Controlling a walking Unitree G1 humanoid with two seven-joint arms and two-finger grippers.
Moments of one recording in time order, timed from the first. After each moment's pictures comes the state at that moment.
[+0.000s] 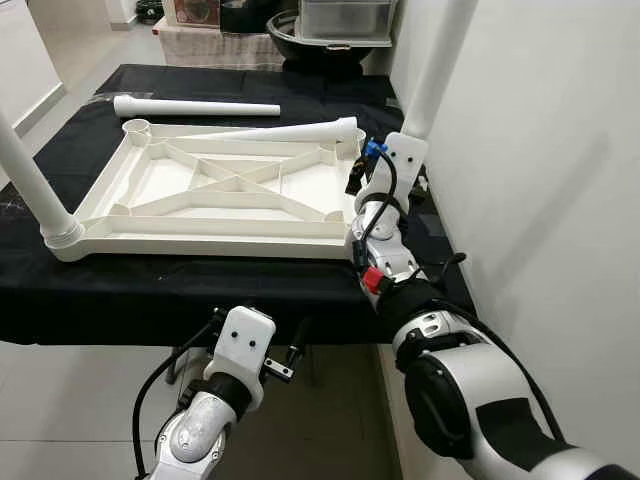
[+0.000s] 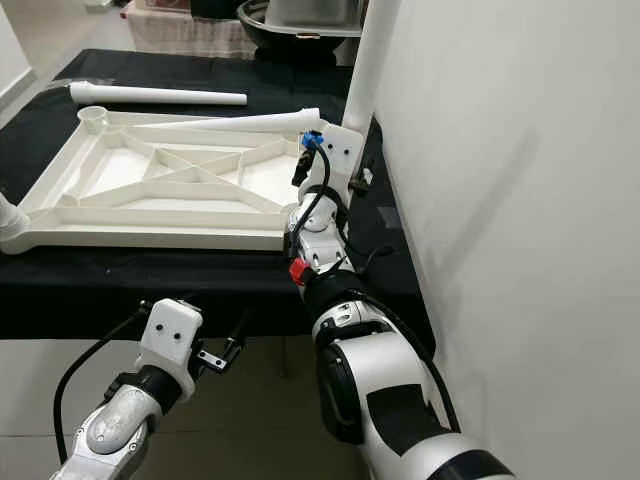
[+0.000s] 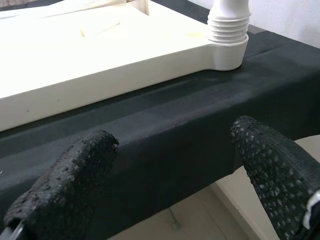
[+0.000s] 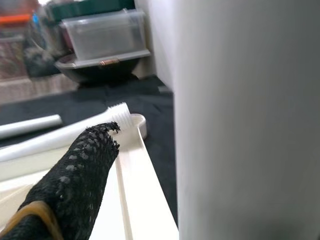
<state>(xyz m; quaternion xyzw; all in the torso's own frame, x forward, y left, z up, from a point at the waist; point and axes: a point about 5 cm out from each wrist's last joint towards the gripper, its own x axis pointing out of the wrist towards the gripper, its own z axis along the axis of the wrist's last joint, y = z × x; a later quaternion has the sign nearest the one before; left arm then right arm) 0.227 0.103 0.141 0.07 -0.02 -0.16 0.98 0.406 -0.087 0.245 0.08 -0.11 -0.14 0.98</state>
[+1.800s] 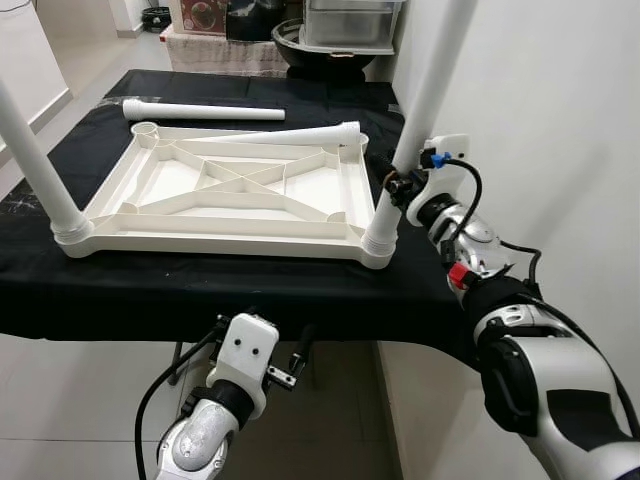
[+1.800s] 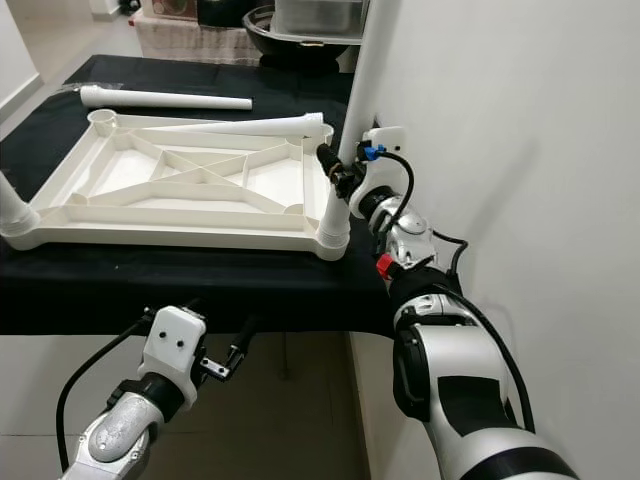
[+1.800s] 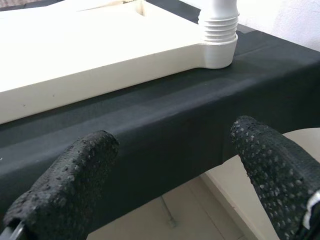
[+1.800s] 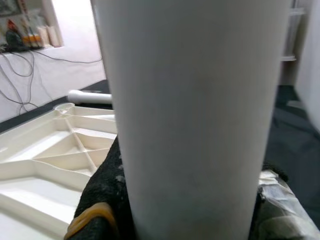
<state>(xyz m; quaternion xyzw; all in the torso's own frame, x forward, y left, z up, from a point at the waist) 0.222 0.100 0.137 0.07 -0.02 -0.17 0.98 0.413 -0.157 0.237 0.04 -0.11 0.18 0.98</state>
